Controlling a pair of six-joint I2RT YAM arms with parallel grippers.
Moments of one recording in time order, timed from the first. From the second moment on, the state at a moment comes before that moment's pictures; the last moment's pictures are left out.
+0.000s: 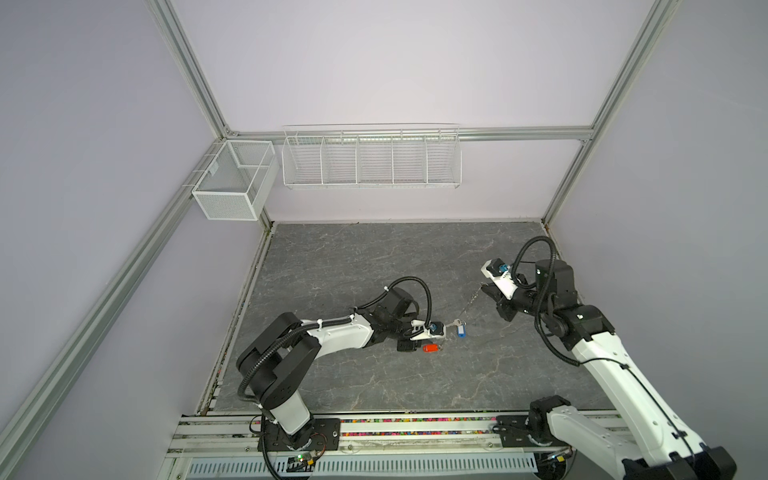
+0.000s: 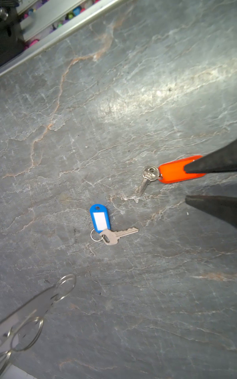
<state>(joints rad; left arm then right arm) -0.86 1.68 0.86 -0.03 0.51 0.84 0.25 0.96 0.91 -0.58 -0.40 -0.50</state>
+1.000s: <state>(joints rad) -0.91 1.85 1.00 -0.16 0.47 0.99 0.25 0.96 0.82 -0.53 -0.47 -0.44</state>
